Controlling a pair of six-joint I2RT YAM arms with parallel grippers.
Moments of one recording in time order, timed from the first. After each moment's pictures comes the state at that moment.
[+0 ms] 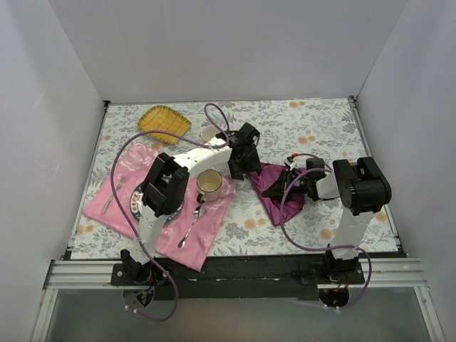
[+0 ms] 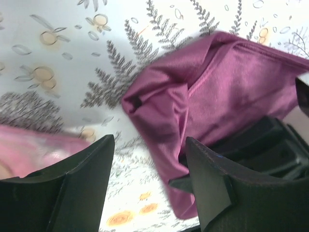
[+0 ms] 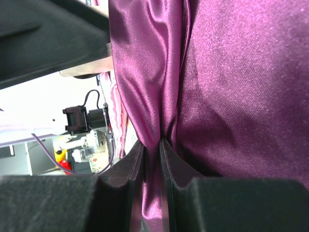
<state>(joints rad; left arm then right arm) -0.75 2.16 1.77 -0.74 0.00 -0.93 0.15 1.90 0.60 0.50 -1.10 0.67</state>
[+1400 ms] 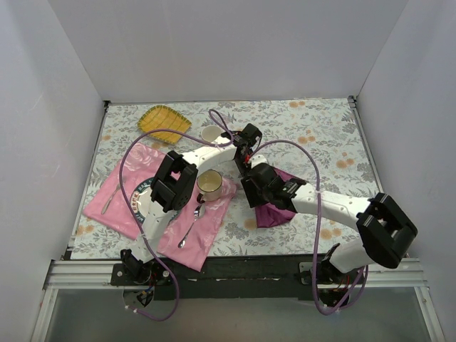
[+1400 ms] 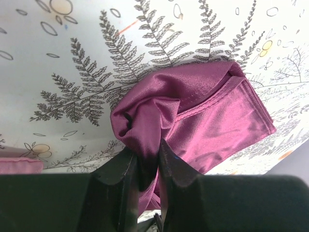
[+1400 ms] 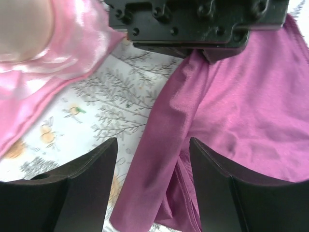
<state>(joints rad) -0.74 2.31 1.90 -0.77 0.16 -1.10 0.85 1.42 0.82 -0.28 0.22 0.31</state>
